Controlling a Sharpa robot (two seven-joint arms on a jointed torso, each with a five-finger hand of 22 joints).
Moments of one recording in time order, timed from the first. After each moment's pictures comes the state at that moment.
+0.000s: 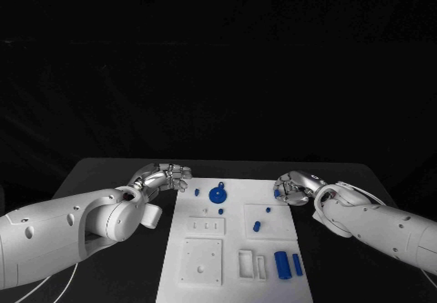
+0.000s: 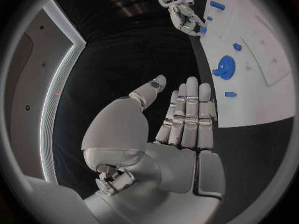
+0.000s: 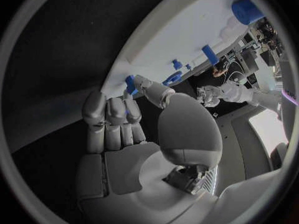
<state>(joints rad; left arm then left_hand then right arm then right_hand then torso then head) 1.40 -0.82 -0.20 1.45 0.01 -0.30 0.29 1.14 -0.10 0.52 -0.27 0.08 0.81 0.17 0.33 0.44 1.13 0.14 0.11 0.07 1.03 0.05 0.60 0.58 0.05 0.84 -0.05 0.53 1.31 1.18 -0.71 0.01 1.01 -1.33 -0.36 0.14 1.13 -0.21 0.76 -0.19 0.05 0.92 0.11 0.35 0.44 1.19 0.01 1.24 1.31 1.30 -0.09 1.27 1.01 0.12 1.28 -0.12 1.13 1.31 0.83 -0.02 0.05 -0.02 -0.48</state>
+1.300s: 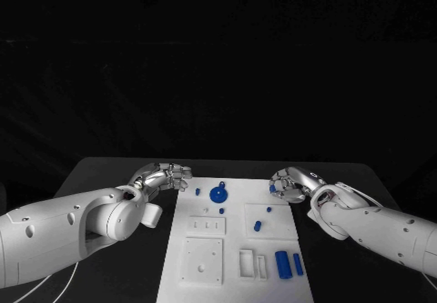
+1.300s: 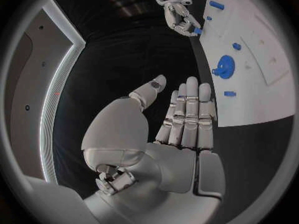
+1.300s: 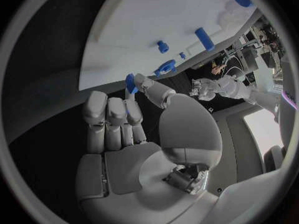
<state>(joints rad) 1.40 -0.83 -0.20 1.45 0.01 -0.31 0.29 1.14 -0.10 0.52 -0.27 0.08 0.81 0.17 0.33 0.44 1.15 0.14 0.11 0.08 1.03 0.05 0.61 0.58 0.05 0.85 -0.05 0.53 1.31 1.18 -0.73 0.01 1.14 -1.33 -0.48 0.10 1.11 -0.15 0.78 -0.22 0.05 0.97 0.07 0.38 0.45 1.22 -0.02 1.26 1.31 1.30 -0.13 1.26 1.02 0.12 1.27 -0.12 1.13 1.31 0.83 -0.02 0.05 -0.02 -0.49</state>
